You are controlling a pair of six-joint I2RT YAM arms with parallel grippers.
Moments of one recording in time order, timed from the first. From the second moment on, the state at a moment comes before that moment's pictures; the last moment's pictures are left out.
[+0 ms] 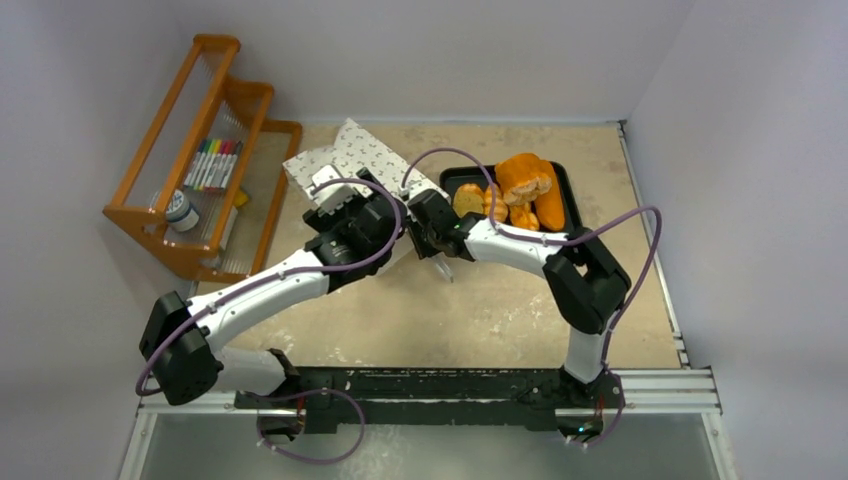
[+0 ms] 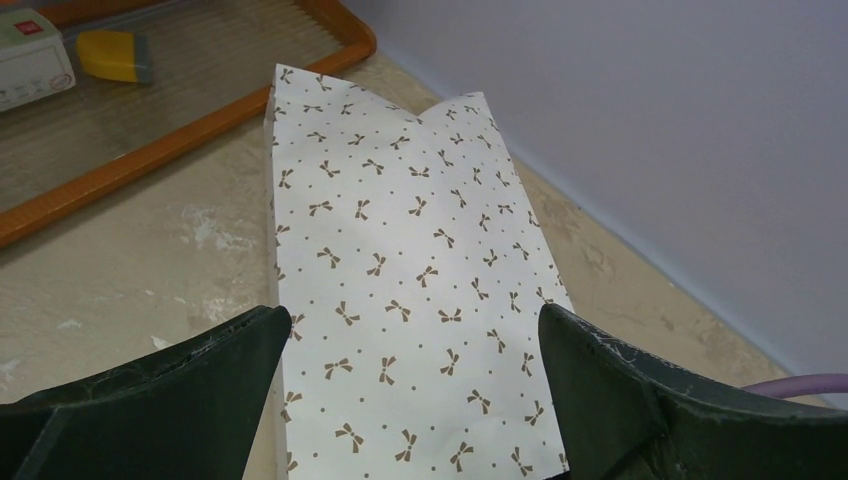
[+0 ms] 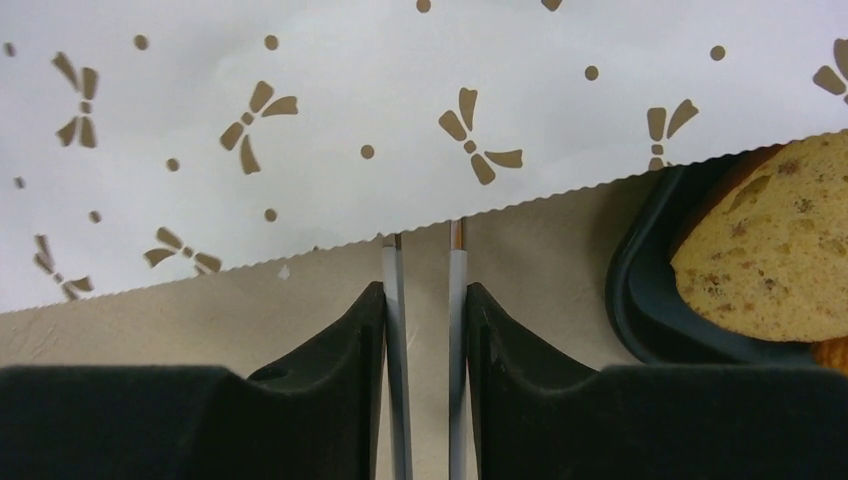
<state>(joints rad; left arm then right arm) -0.86 1.31 1.03 -0.25 -1.27 -0.96 0.81 1.84 1.25 -0.28 0.18 0.25</state>
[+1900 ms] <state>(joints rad) -0.74 1.34 1.03 -0.25 -1.20 -0.96 0.82 1.83 1.14 -0.12 0.24 0.29</state>
